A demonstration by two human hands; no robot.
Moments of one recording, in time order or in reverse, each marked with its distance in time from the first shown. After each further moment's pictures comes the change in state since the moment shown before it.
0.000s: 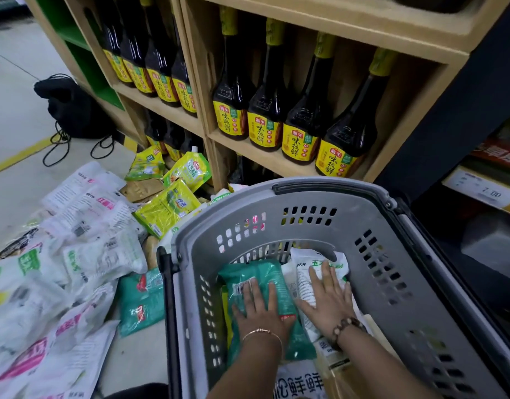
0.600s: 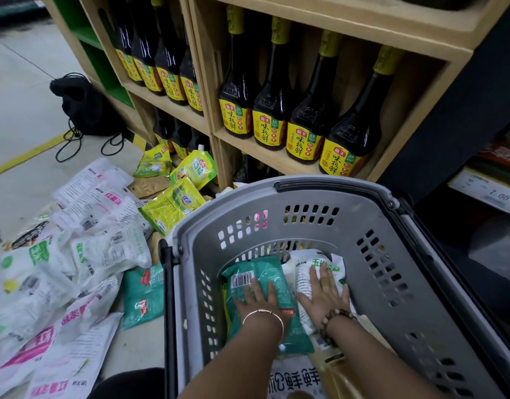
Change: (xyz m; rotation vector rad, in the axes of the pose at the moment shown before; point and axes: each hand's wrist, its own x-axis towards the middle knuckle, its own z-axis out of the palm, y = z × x) left_hand 0.010 0.006 -0.022 0.093 -0.183 -0.043; right_hand 0.023 0.001 0.012 -0.020 -0.134 0.071
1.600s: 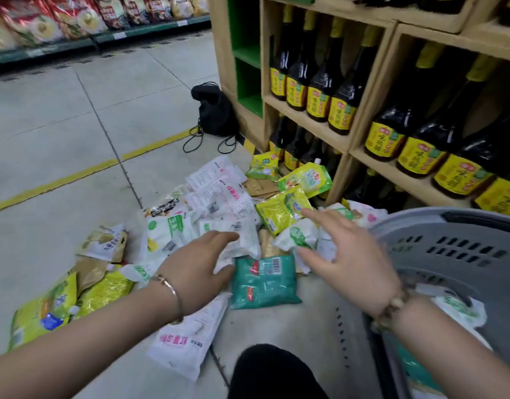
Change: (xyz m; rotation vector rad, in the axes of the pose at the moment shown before) left_hand -0.183 -0.347 -0.052 -0.344 0.829 0.164; right_hand -0.174 -0.291 -0.138 0.281 0.495 -0.831
